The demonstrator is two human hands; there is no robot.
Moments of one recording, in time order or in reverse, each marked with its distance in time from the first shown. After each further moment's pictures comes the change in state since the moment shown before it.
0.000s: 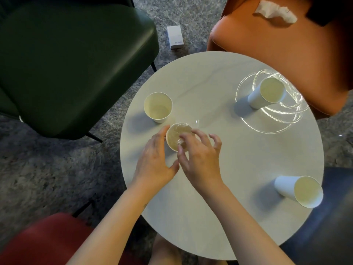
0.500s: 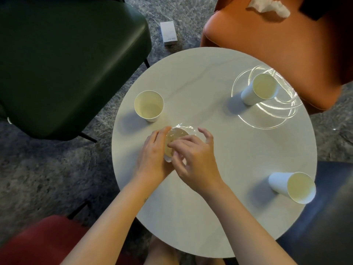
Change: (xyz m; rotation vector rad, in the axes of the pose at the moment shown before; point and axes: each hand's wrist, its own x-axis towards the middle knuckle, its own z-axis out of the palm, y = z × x) left_hand 0.014 0.012 0.012 0.088 -0.009 -0.042; right_hand 0.001 0.007 -0.015 0.118 -0.037 -0.131
